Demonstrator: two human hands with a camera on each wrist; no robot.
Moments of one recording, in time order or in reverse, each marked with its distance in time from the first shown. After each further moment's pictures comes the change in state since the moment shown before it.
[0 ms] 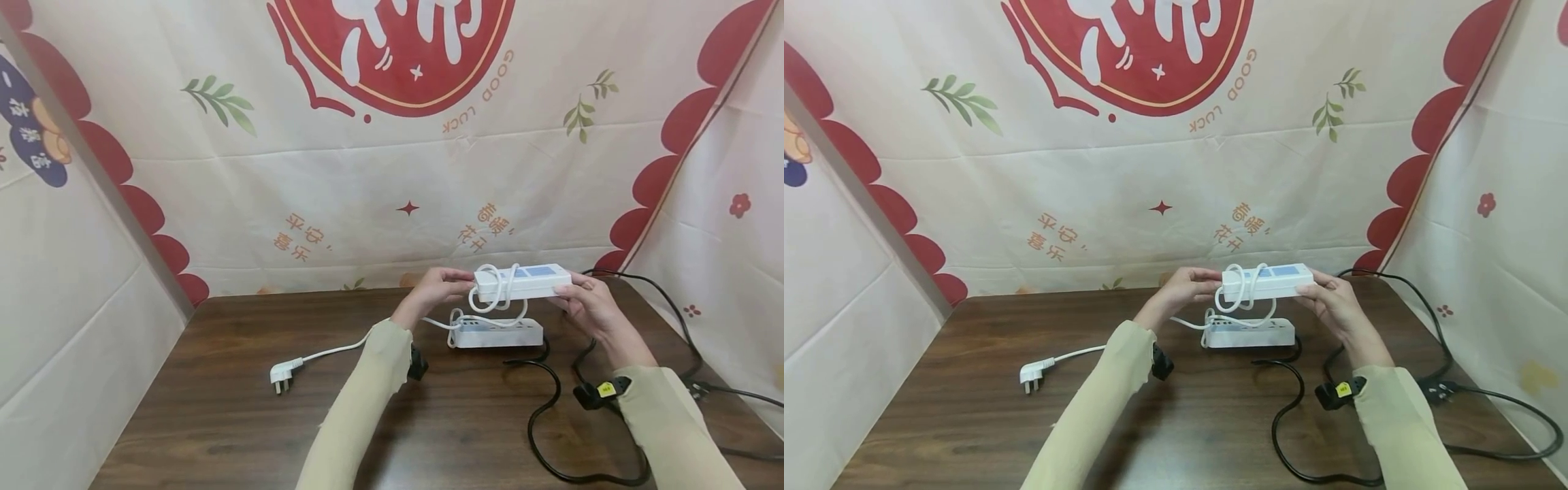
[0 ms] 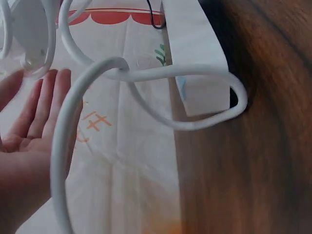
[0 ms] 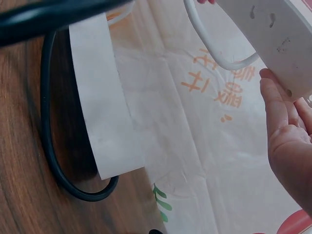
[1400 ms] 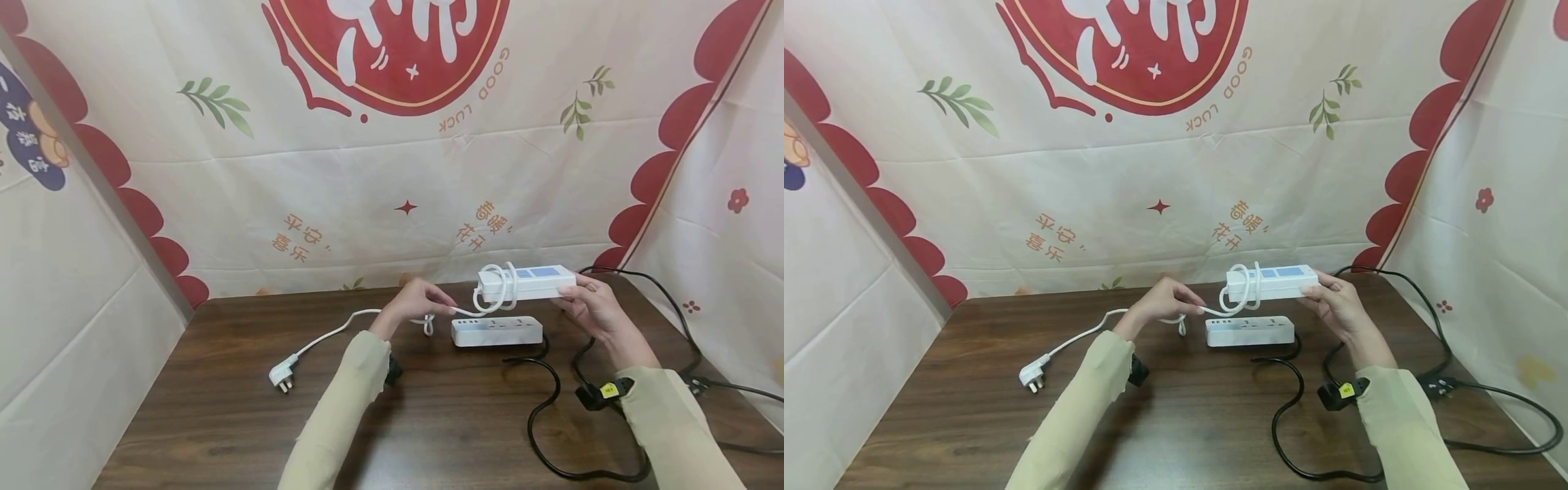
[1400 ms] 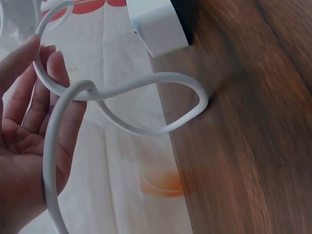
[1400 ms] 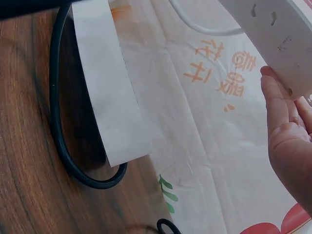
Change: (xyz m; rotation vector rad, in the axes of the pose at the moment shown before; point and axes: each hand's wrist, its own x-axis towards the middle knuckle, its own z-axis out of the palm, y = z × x) left_hand -0.028 -0.012 -0.028 0.580 -0.063 0.088; right_hand -0.007 0.002 -0.010 0.079 -0.004 0.002
